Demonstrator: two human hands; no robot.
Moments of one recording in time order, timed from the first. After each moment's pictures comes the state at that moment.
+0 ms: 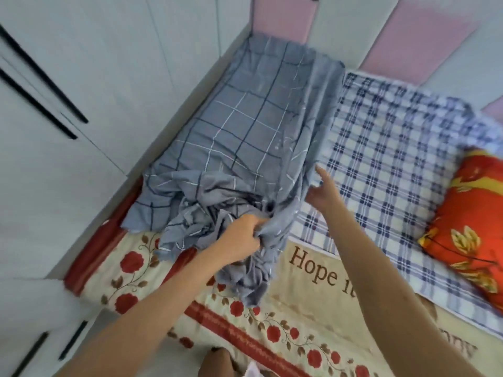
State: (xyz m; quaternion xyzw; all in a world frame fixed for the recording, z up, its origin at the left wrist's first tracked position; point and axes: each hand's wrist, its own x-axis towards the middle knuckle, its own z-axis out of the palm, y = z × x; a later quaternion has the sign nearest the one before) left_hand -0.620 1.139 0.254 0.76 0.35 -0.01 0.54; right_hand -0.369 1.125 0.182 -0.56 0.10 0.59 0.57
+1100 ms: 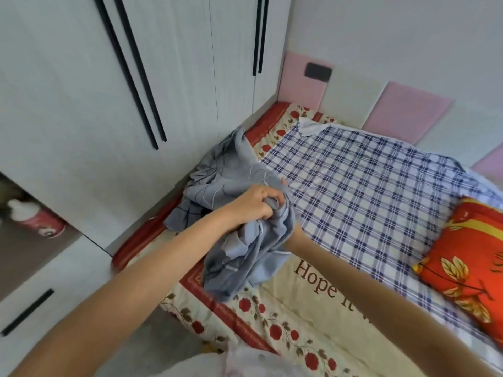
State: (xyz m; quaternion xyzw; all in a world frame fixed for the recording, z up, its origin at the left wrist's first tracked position) left_hand -0.694 1.054 0.419 0.76 0.31 0.11 0.56; right_hand -0.578 0.973 0.361 -0.72 -0.59 0.32 0.17
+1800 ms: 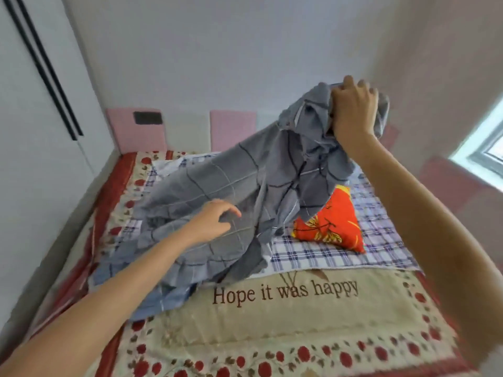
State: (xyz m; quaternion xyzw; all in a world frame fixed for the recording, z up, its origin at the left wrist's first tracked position) left_hand -0.530 0.992 0.439 0.93 0.08 0.00 0.36; right_hand -0.323 0.795 0.613 -0.87 -0.25 -0.41 0.02
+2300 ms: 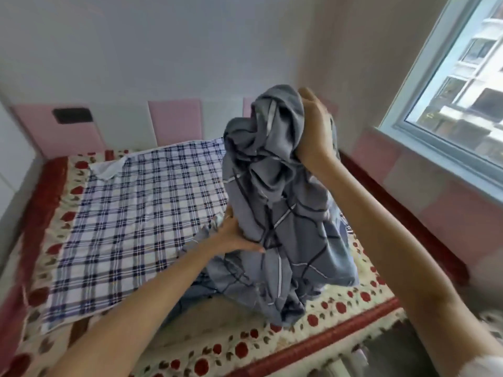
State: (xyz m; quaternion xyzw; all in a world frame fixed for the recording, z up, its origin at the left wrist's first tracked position) left_hand -0.463 0.865 0.375 0.90 -0.01 -0.10 0.43; right_hand -0.410 0.719 0.591 -0.83 -0.28 -0.28 0.40
